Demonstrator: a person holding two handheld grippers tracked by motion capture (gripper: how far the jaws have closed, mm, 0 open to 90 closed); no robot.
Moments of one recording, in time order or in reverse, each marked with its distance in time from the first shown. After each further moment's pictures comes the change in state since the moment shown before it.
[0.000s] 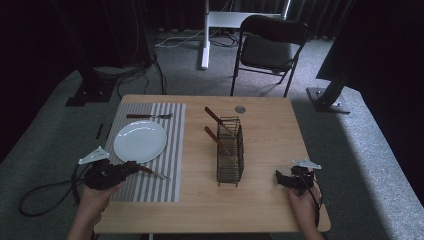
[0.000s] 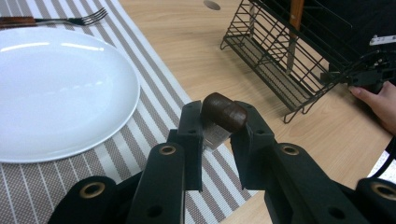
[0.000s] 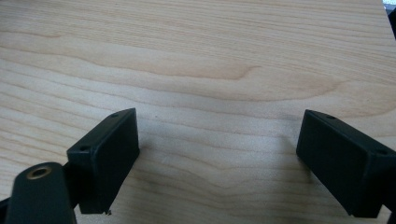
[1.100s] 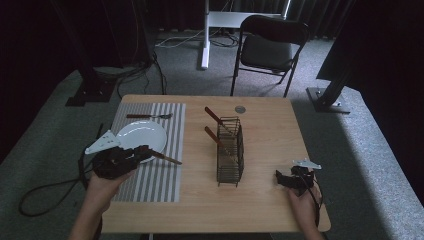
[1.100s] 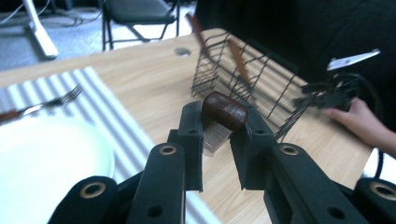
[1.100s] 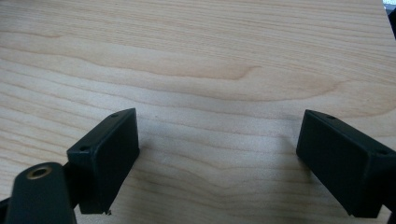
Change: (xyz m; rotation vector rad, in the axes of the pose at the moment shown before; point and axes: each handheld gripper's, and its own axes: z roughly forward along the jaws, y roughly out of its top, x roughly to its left) left arm -0.052 0.054 -0.007 -0.086 -0.017 0.176; right arm 0.000 0.000 0.000 -0.001 0.001 -0.001
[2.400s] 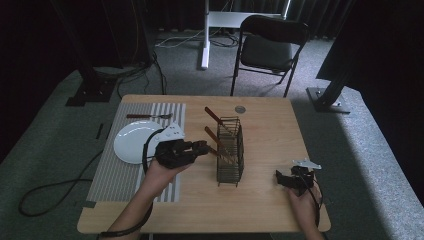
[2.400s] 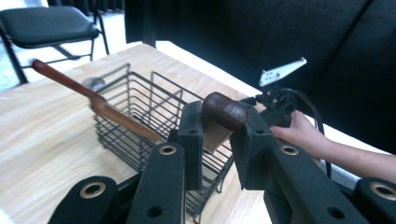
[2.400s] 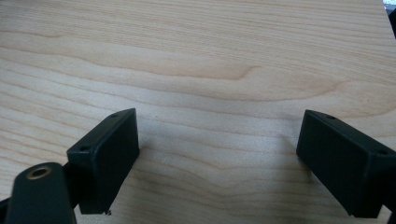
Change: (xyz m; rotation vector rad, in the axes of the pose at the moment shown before) left arm -0.078 0.052 0.099 -0.010 -0.236 0.133; right arm 0.000 0.000 0.000 0.001 0.001 0.000
